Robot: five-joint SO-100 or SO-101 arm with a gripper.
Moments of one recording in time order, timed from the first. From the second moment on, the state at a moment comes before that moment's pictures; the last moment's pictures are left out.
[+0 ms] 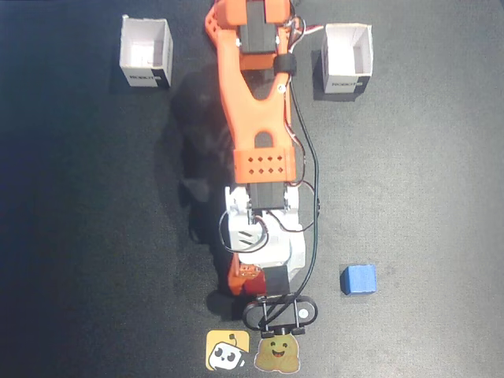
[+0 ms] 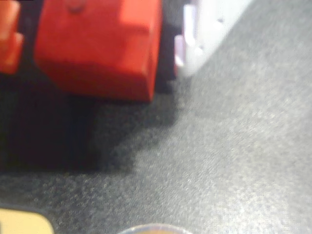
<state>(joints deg) -7.7 67.1 92.3 42.5 87.5</state>
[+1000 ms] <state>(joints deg) -0.6 80.5 90.5 64.2 78.1</state>
